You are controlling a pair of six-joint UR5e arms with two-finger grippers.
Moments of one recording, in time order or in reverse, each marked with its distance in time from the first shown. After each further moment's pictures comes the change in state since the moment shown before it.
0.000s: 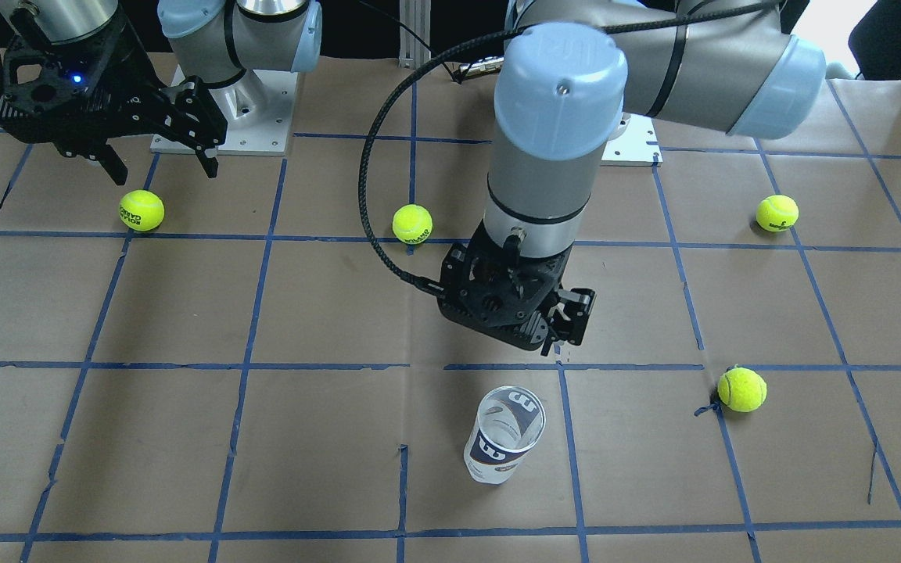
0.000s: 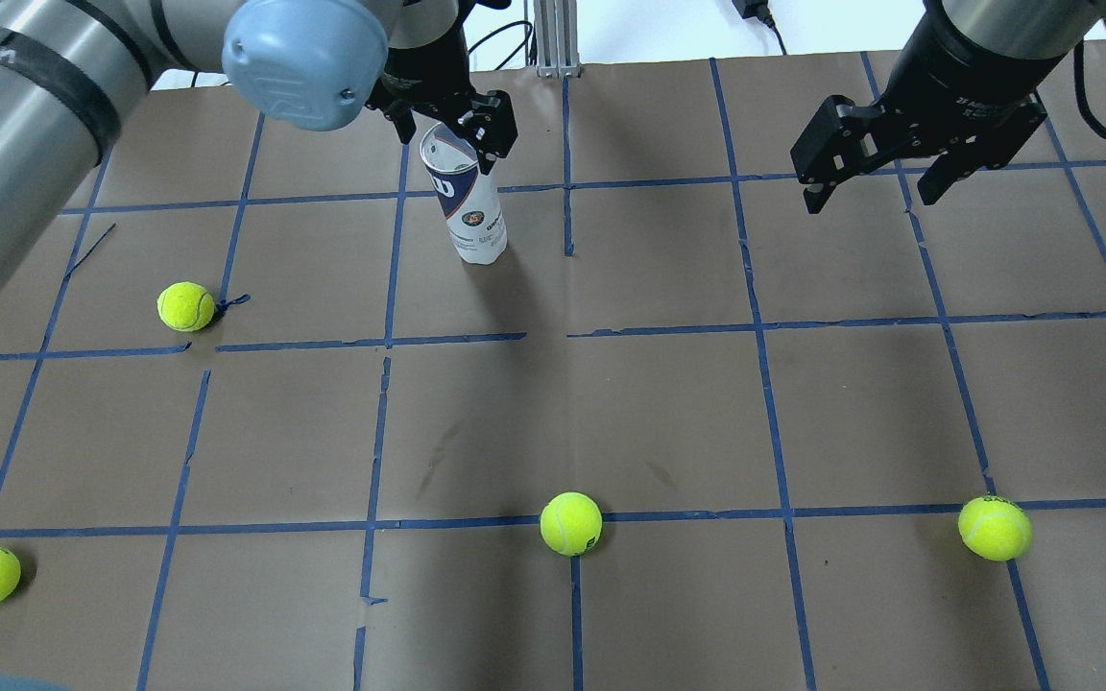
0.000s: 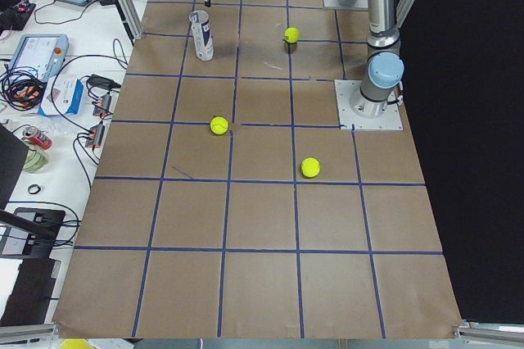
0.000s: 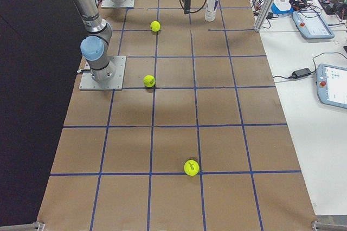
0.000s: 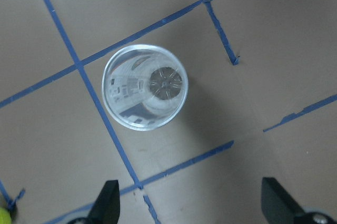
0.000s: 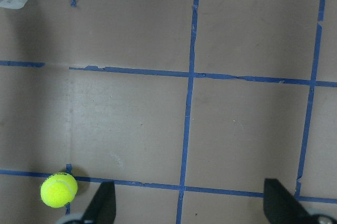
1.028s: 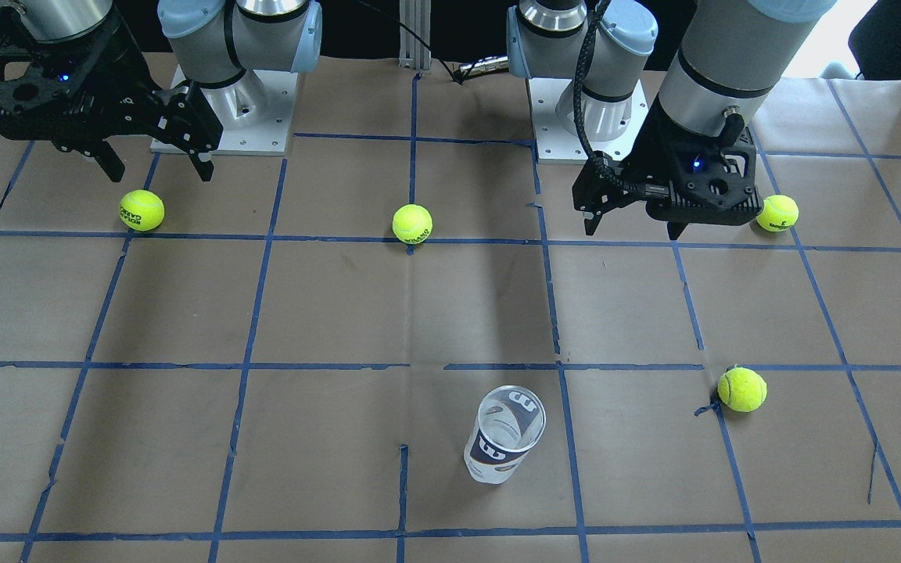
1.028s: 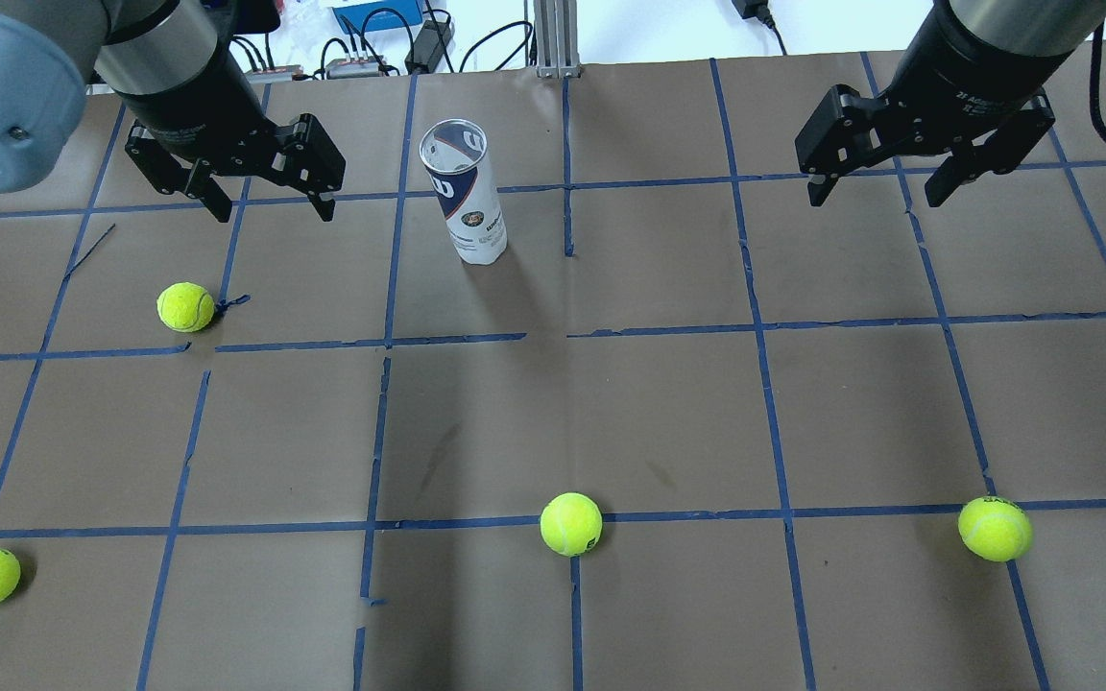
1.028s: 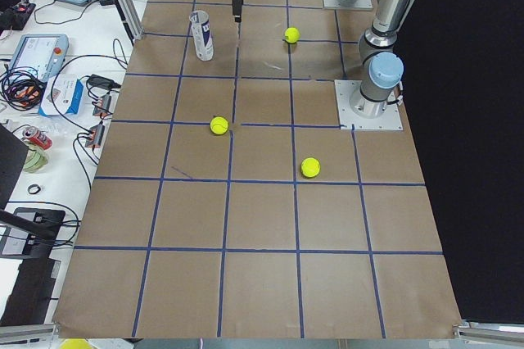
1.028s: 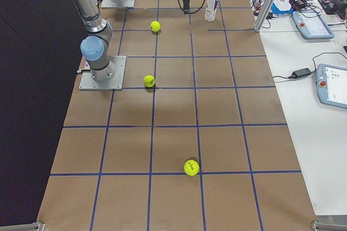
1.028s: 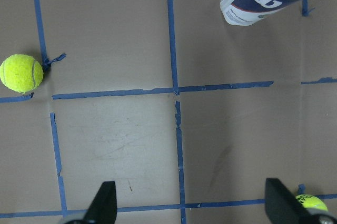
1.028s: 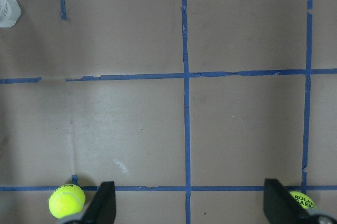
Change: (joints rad) left arm 0.215 0.266 -0.197 -0.152 -0.050 -0.131; right arm -0.006 0.001 -0.005 0.000 -0.005 0.090
